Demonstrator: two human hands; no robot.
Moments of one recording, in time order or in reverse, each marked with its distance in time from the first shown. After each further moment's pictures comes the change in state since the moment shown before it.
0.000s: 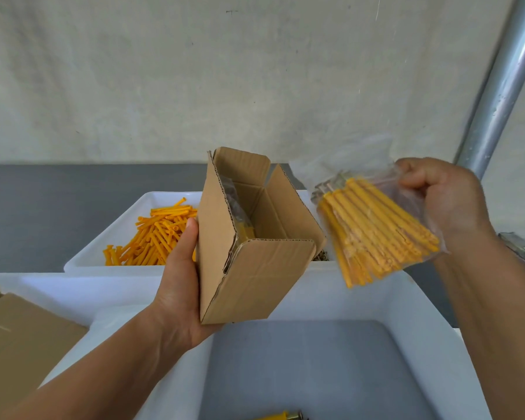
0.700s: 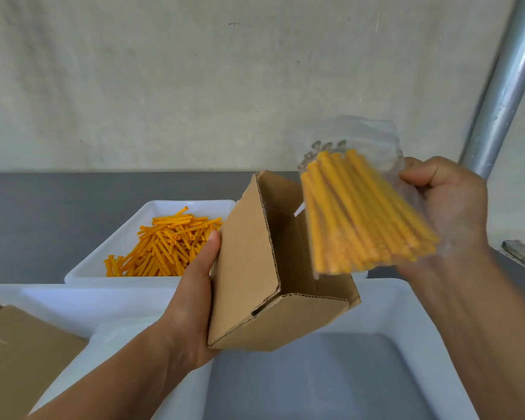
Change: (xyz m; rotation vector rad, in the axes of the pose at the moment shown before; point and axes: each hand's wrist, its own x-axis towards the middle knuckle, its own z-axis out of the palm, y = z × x) left_hand -0.002 -0.005 0.007 0.152 0.014 0.008; right_hand -0.024 -0.008 0.034 0.451 -0.045 0.002
